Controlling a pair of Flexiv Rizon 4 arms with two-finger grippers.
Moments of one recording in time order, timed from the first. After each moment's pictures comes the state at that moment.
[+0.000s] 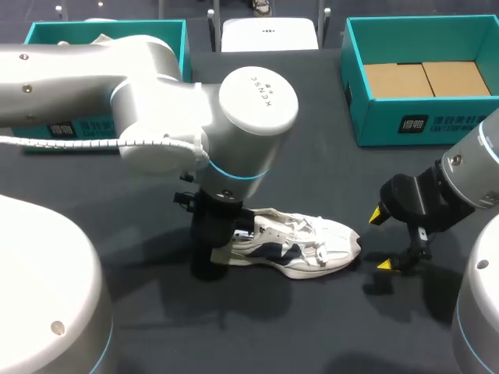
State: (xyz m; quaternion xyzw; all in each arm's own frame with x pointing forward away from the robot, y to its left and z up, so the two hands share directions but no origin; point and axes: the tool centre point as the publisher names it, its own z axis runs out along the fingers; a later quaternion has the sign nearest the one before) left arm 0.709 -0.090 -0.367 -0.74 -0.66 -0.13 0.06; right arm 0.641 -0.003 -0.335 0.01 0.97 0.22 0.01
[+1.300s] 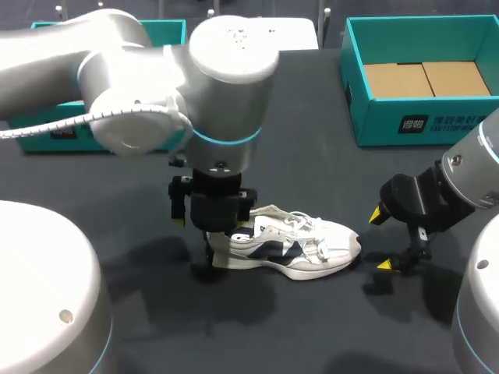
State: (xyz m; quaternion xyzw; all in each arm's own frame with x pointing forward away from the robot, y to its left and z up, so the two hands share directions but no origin) left arm 0.684 -0.101 -0.304 -0.69 -0.72 -0.06 0.04; right arm 0.641 -0.003 -0.335 0.01 0.97 0.22 0.01
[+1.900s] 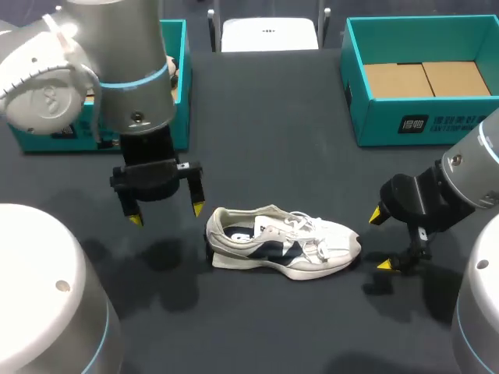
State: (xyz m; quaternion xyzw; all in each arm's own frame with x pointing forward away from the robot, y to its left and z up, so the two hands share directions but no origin) left arm 0.678 -0.035 -0.279 -0.63 -0.77 0.09 0.05; right arm 0.641 -0.003 -0.335 0.01 0.97 0.22 0.01
